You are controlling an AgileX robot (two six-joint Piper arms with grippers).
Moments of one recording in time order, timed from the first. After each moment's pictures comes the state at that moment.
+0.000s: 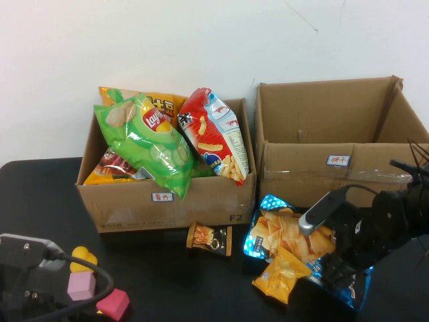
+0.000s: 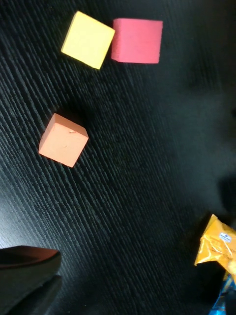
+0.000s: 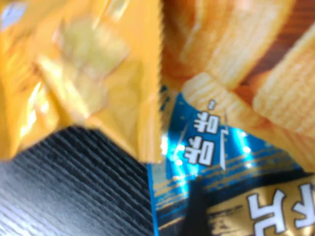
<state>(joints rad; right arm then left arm) 0.36 2.07 -1.00 0.15 0.27 -0.54 -0.06 0.97 -0.41 -0.83 0.72 0.73</state>
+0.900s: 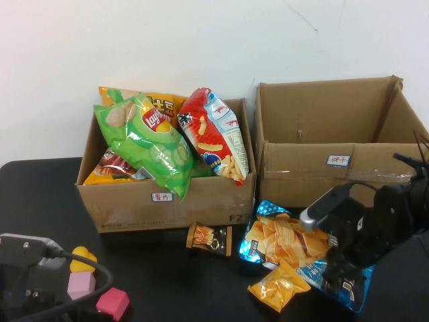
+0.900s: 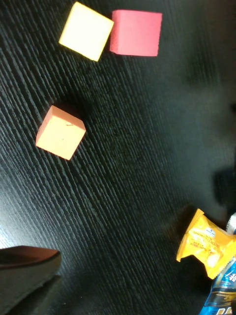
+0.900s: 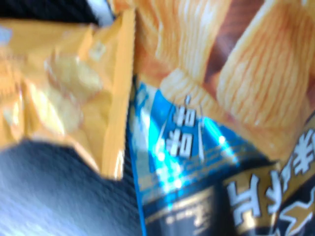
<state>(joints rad) 0.36 2.03 -1.00 0.11 0.33 -0.45 -0.06 0.97 -0.41 -0.85 0.73 0.73</state>
